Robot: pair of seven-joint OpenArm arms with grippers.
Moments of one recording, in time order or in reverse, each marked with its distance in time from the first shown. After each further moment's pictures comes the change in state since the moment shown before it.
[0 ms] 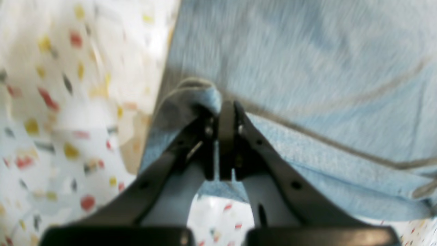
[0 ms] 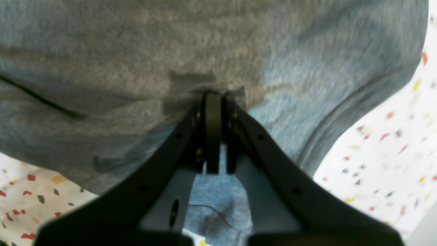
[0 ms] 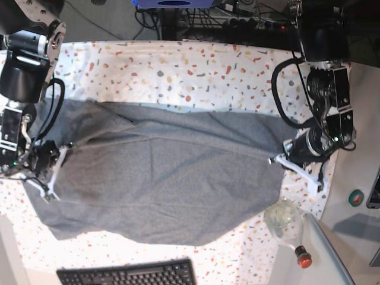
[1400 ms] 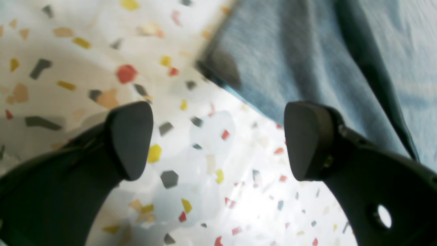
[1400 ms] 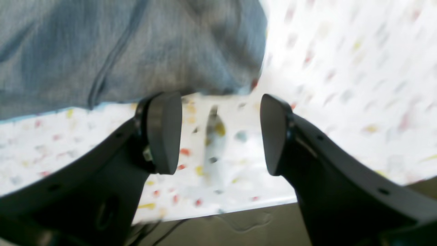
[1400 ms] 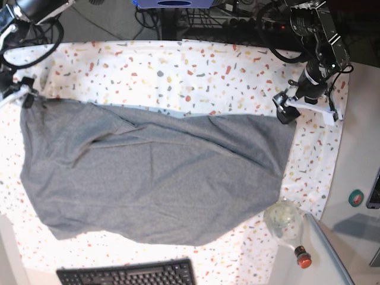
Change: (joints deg) left arm 18.8 13.2 -22.1 3.9 -0.4 -6.5 -13.9; right arm -24.2 -12.1 39.9 30.1 22.9 -0.3 -8.9
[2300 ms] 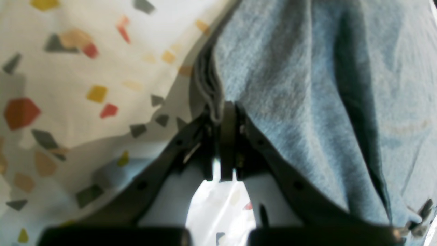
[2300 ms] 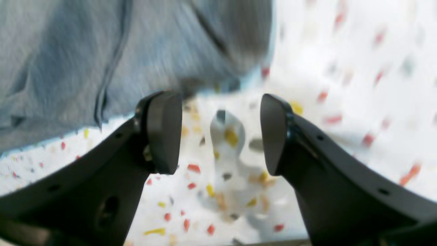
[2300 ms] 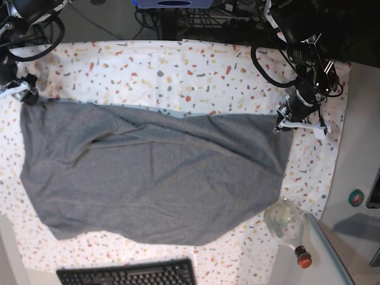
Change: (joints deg) left arm -12.5 -0.5 -3.6 -18.5 -0.4 -2.4 -1.3; right arm 1.2 2.5 1.7 -11.8 1.6 -0.3 7.6
